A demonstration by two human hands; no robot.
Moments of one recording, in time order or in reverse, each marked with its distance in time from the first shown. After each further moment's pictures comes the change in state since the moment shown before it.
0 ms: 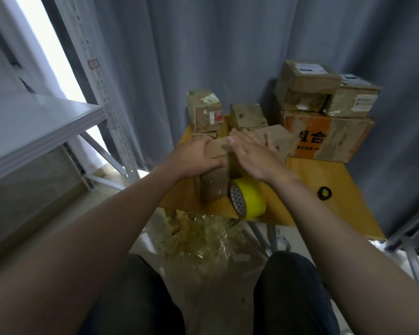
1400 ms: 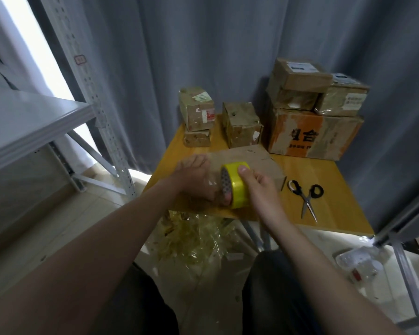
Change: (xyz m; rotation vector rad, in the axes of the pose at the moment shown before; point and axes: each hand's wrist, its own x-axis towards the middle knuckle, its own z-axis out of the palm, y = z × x) left_hand 0.020 -0.032 0.068 0.308 -0.362 -0.036; right_hand -0.076 -0.002 0.043 1.021 0.205 0.336
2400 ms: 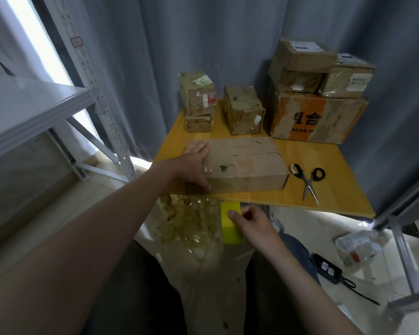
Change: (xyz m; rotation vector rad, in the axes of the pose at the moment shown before) left_hand -0.010 -0.015 0.001 -0.089 -0.038 0.092; right_hand -0.061 0.074 0.015 -0.280 -0.077 0.301
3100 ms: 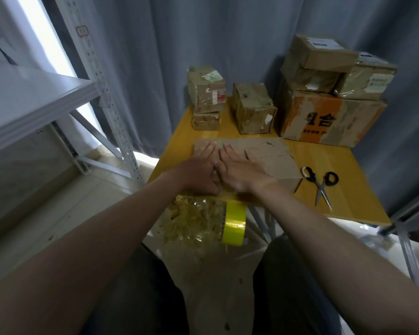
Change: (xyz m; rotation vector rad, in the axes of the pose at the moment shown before) left_hand -0.005 -0.002 0.026 0.109 0.152 0.121; right_hand 0.114 -0.099 0.010 -1.013 -0.152 -0.370
